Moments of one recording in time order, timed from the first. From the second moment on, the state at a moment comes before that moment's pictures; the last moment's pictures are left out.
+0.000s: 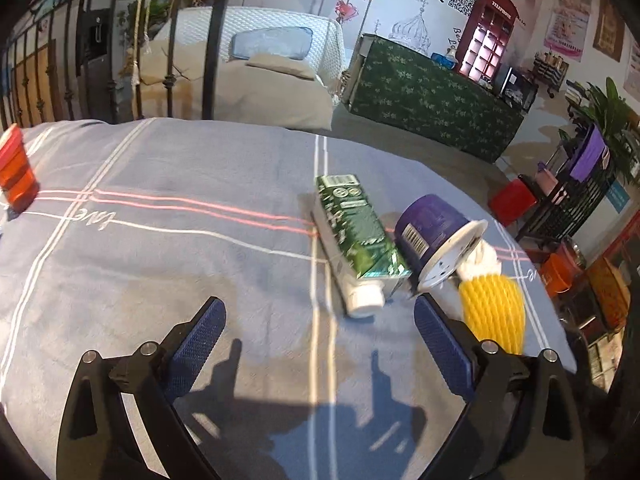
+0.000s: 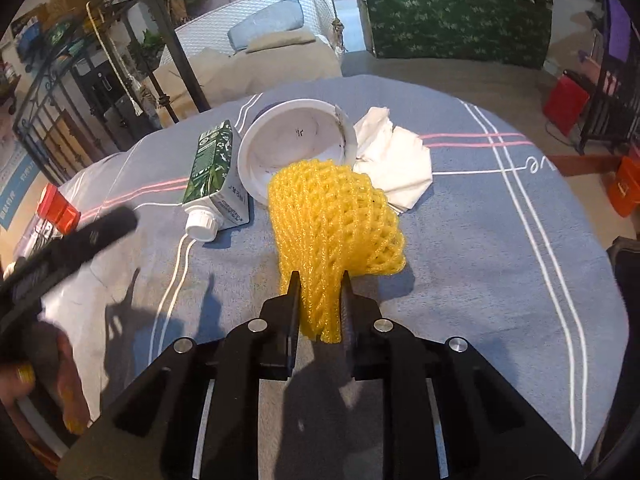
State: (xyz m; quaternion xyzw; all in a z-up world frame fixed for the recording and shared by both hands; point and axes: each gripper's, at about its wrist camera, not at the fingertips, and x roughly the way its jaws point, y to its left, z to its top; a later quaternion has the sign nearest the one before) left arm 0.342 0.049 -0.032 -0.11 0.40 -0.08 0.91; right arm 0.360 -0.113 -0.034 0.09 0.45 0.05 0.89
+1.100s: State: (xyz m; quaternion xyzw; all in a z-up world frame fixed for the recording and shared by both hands) left arm 0.384 0.027 -0.062 -0.07 0.45 -0.06 0.89; right arm 0.299 -0.147 -0.022 0.10 0.42 0.04 0.90
